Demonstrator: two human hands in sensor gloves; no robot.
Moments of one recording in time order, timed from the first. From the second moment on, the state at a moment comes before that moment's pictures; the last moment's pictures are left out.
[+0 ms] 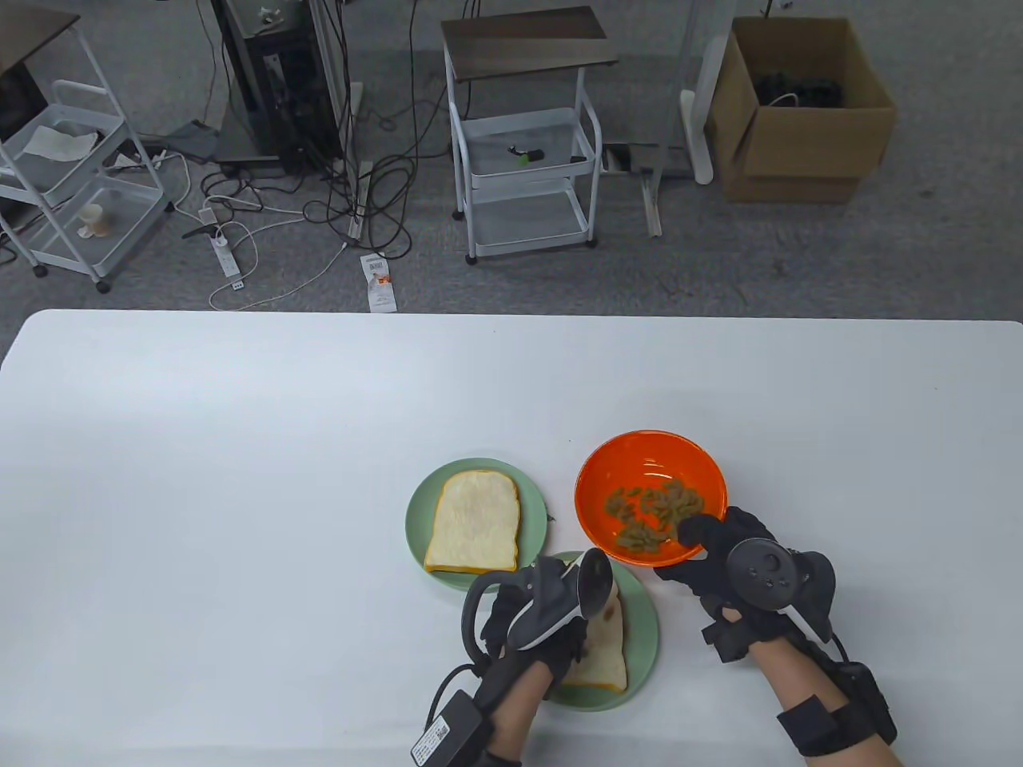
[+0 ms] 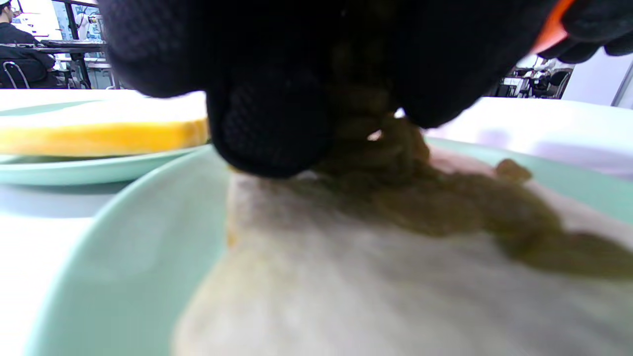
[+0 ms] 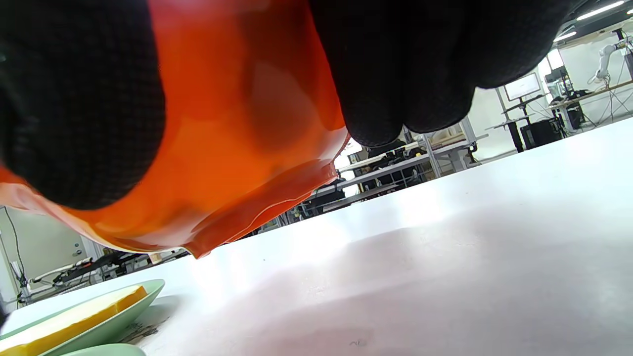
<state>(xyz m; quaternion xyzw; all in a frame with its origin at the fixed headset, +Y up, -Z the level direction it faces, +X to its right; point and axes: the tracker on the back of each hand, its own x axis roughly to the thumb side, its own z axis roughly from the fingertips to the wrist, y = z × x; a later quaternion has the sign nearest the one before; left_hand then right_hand) 0.005 -0.746 -0.268 -0.08 -0.08 0.01 0.99 0.244 -0.743 -0.291 0.08 -0.14 0.97 0.21</state>
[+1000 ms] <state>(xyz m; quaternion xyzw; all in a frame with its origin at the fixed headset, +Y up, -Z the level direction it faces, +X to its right) 0.005 -0.750 -0.269 -0.05 -0.10 0.02 0.99 0.242 -0.742 -0.287 0.10 -0.14 0.96 0.21</state>
